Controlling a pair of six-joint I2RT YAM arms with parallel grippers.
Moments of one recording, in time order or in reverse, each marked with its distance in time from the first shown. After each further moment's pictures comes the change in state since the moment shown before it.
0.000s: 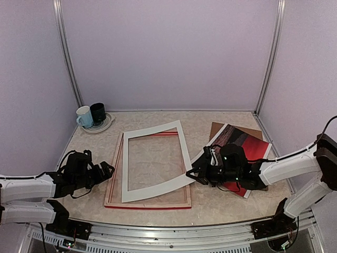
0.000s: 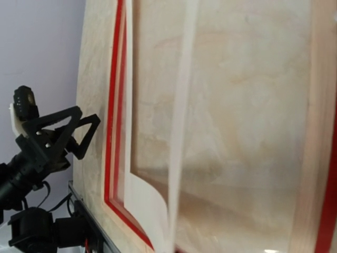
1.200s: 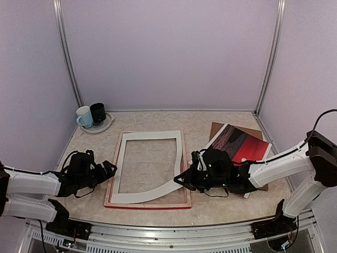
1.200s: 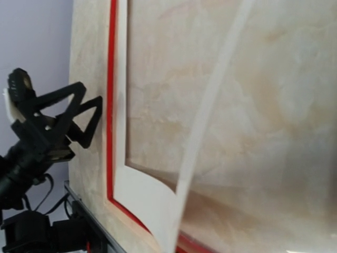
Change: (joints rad) left arm 0.000 0.130 -0.017 0.170 0.005 -0.030; right arm 0.167 0.086 0.113 -0.059 0.159 0.109
